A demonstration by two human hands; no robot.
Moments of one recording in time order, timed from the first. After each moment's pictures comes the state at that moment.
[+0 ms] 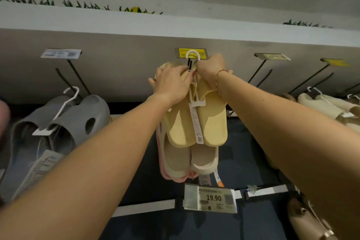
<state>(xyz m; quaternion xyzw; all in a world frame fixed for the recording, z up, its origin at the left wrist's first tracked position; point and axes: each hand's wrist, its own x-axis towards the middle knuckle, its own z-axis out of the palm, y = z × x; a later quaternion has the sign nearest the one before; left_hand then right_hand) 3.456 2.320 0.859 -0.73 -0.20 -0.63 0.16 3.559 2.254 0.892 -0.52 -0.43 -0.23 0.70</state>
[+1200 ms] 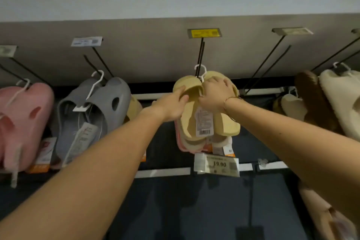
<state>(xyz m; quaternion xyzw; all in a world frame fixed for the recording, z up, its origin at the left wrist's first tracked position) 3.415 2.357 0.776 -0.85 -0.32 -0.41 0.05 3.560 2.272 0.784 -0.66 -0.56 -0.37 0.34</state>
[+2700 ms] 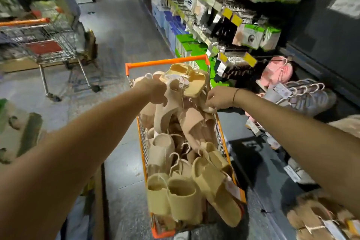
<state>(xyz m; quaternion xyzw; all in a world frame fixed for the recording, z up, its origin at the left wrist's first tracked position) 2.512 1.992 0.133 -0.46 -0.86 0.20 -0.07 2.693 2.157 0.158 -0.21 -0.94 0.16 -0.22</state>
